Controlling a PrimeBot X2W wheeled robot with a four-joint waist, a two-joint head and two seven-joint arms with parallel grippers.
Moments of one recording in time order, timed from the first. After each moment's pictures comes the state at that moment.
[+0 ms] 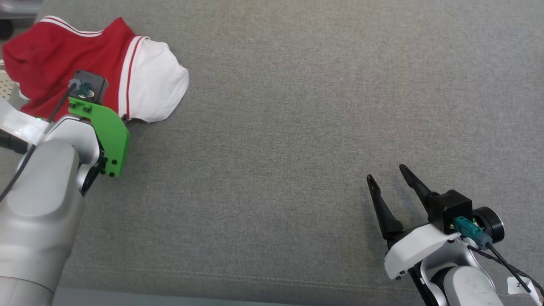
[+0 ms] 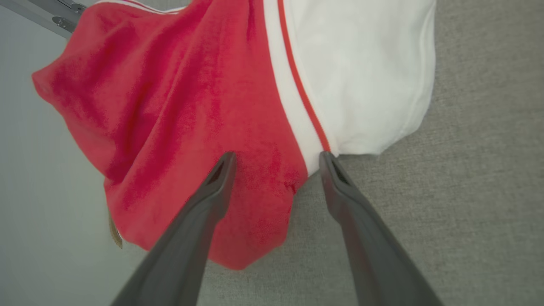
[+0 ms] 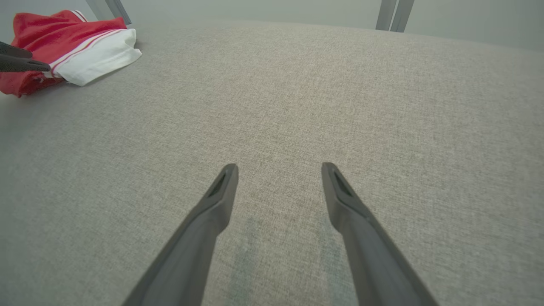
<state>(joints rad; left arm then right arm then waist) -0.86 0.36 -0.49 0.83 -0.33 -0.13 0.35 -0.06 -0.05 0.13 -0.04 0.04 0.13 0.03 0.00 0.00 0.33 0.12</state>
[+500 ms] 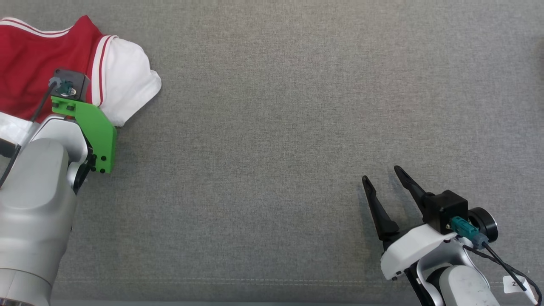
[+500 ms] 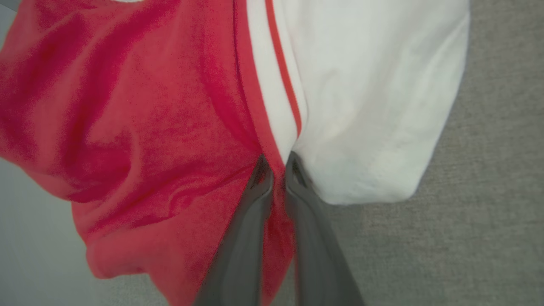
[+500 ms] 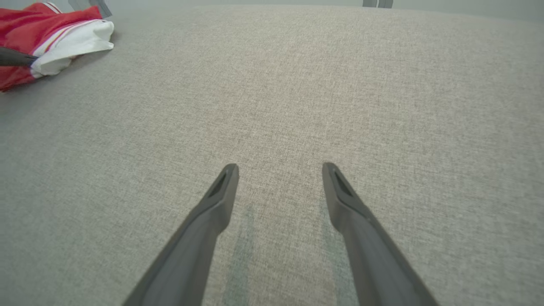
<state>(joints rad) -0.92 0.36 -0.50 0.96 -0.36 -0.12 0.29 -0.07 -0.05 0.14 -0.02 0.06 0.13 0.02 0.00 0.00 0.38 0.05</state>
